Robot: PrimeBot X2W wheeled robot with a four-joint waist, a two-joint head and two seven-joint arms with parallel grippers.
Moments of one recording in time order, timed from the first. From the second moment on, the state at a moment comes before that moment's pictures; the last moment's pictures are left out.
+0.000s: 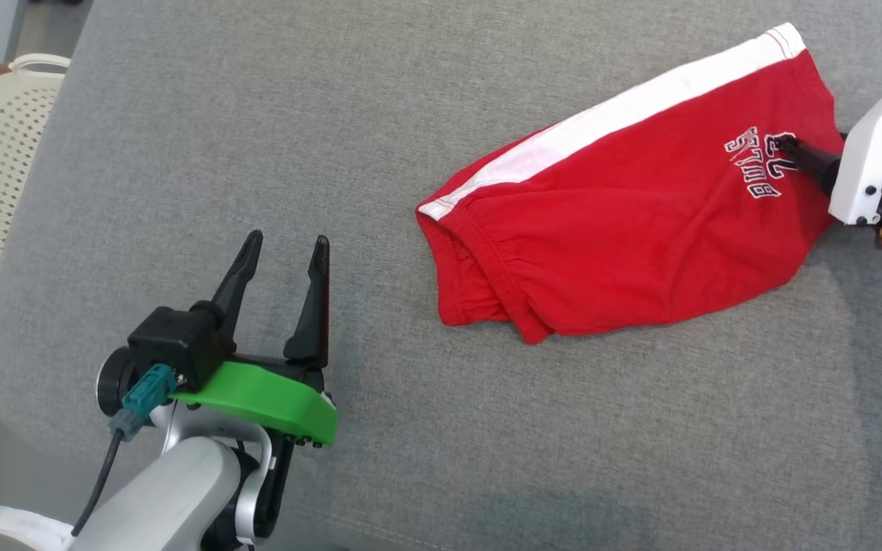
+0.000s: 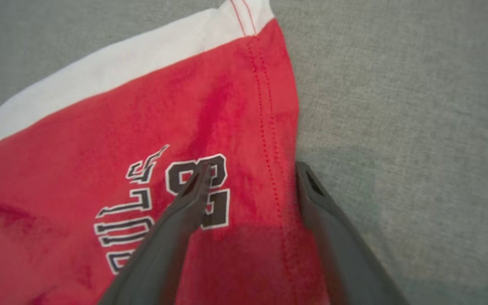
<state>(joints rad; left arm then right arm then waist) -0.46 0.51 -0.82 -0.07 -0.84 0.44 -0.24 -0.77 -0.45 0.11 0.44 0.58 0.13 0.74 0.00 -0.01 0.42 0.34</state>
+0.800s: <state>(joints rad) -0.17 0.45 -0.56 0.01 -0.69 0.26 -0.26 -0.33 -0.30 -0.16 0.26 0.85 0.13 0.70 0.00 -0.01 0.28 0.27</state>
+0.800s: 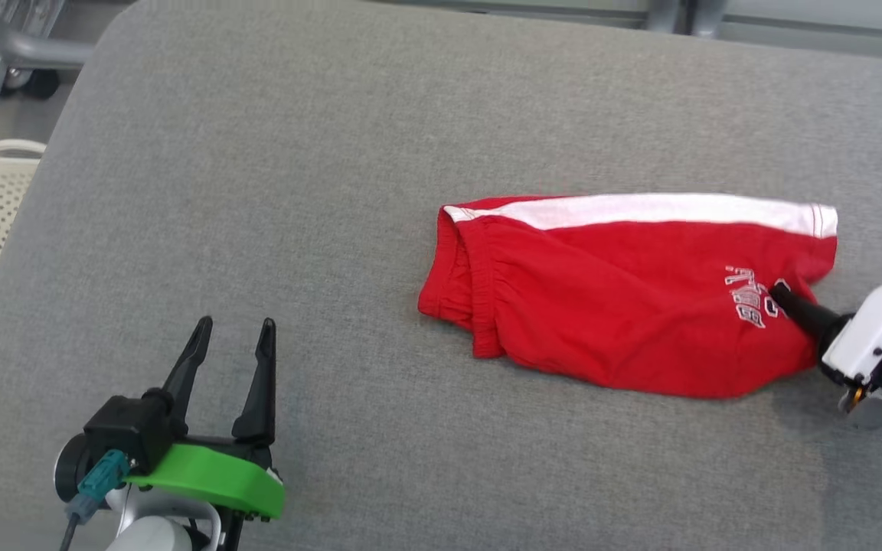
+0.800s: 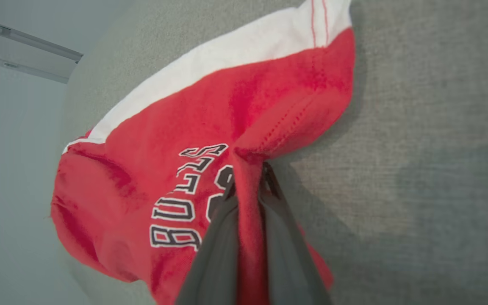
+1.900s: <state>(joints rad) -0.04 0.33 -0.39 0.14 -0.55 0.08 -0.26 -0.19 -0.25 0.02 0.00 0.83 0.13 0.58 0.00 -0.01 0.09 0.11</state>
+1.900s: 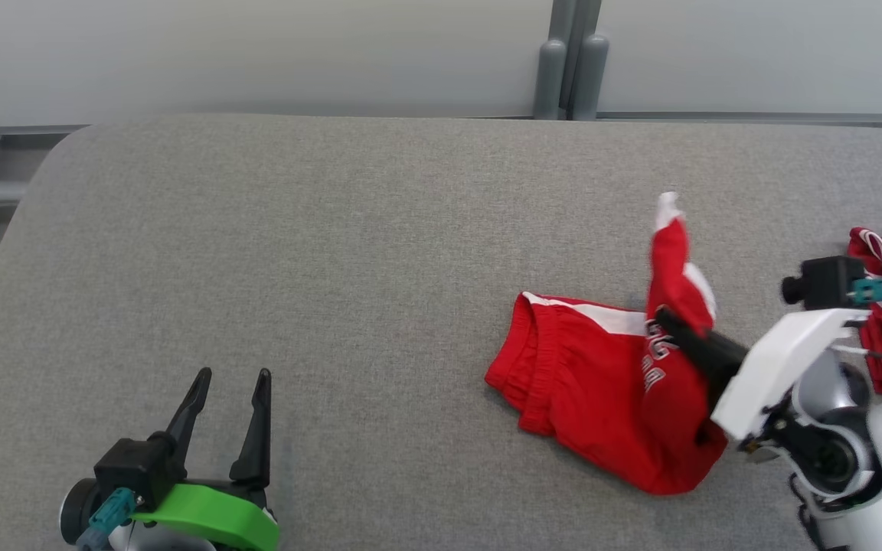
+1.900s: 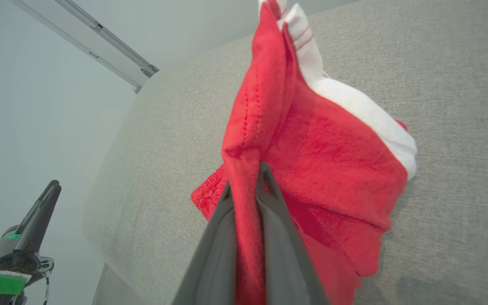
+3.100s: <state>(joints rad) -0.04 0.28 -0.30 0.17 -0.50 0.03 -0.26 -0.13 -0.10 0.02 0.04 0.69 0.13 0.38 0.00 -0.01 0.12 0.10</state>
